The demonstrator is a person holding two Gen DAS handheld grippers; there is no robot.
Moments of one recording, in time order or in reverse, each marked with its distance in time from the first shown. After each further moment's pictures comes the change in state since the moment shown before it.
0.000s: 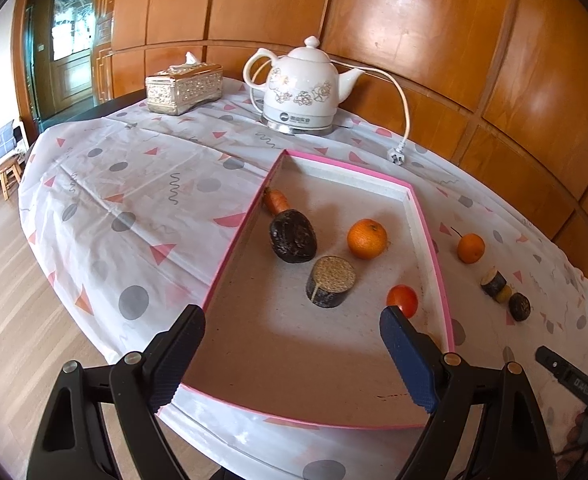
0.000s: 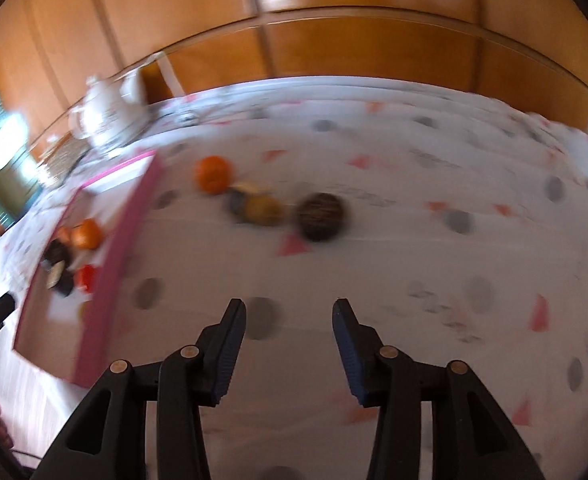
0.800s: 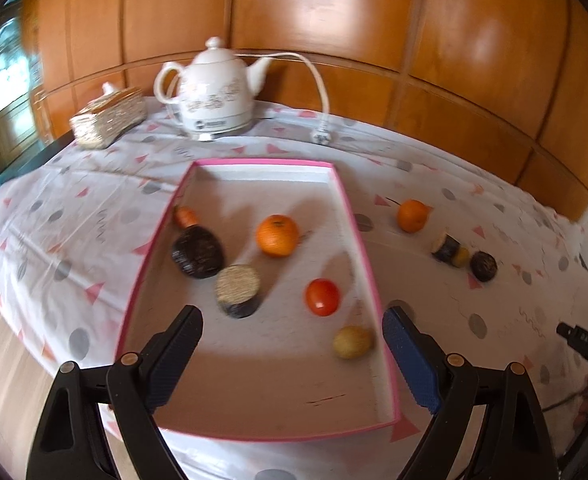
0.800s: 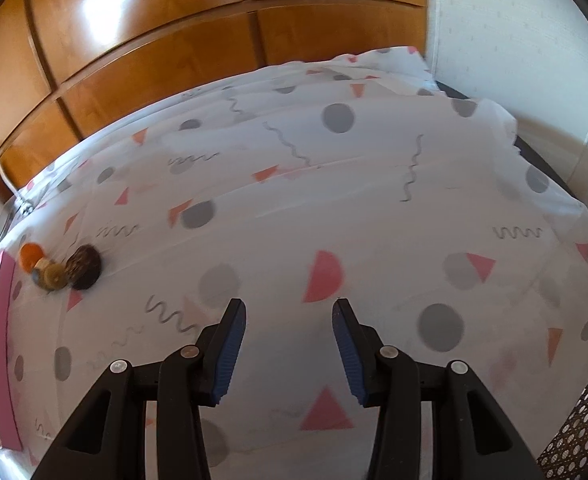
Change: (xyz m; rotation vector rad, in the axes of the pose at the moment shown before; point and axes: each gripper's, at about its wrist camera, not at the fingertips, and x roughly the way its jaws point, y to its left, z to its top) left arm 0.007 -0.067 0.008 0.235 0.037 -0.111; right arm -0.028 -0.137 -0.028 0.381 -0.057 -0.330
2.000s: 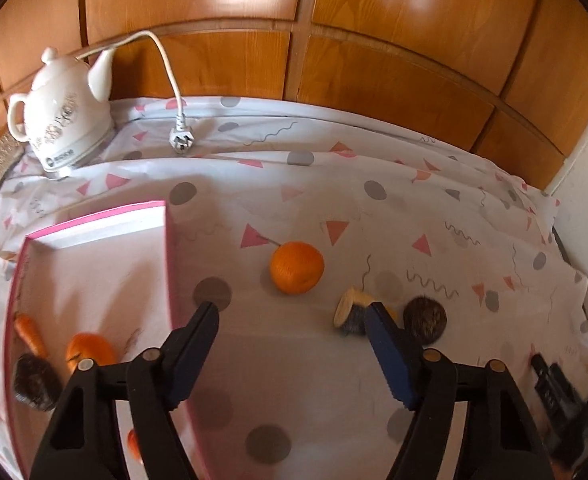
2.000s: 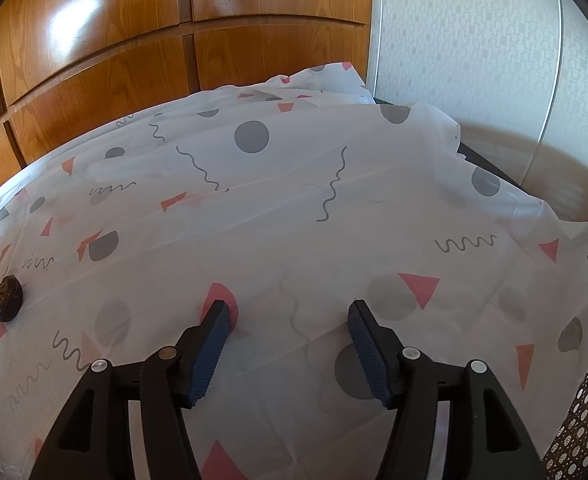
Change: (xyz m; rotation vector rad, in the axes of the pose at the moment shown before) left arm 0.109 -0.117 0.090 0.140 0.157 -0.181; right arm 0.021 -0.033 -0.002 0.042 -0.124 -0.178
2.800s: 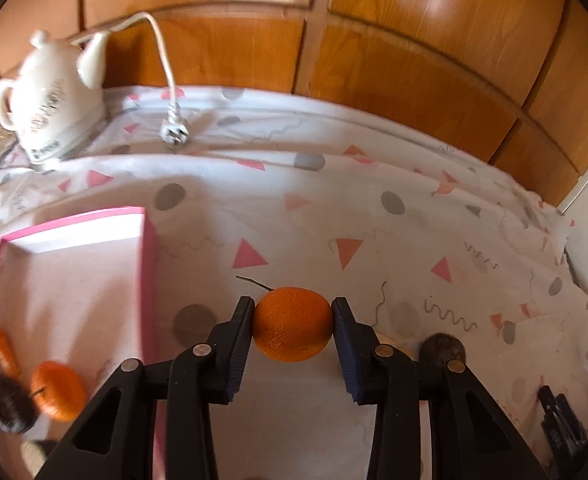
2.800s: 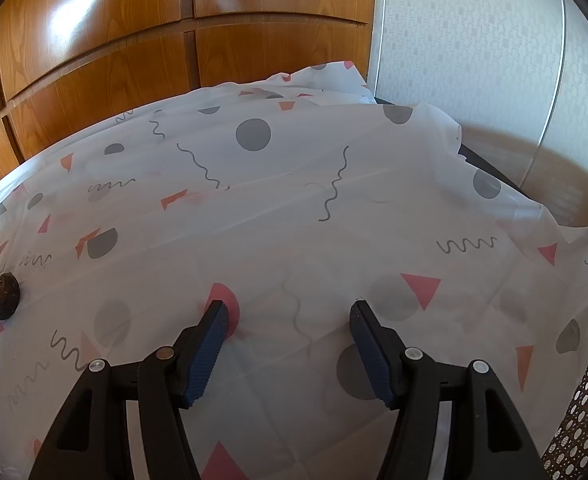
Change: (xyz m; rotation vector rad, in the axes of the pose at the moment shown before) left arm 0.028 0.004 0.012 -0.045 -0.021 0.007; right arm 0.001 0.004 0.001 -0.012 0.009 -0.015
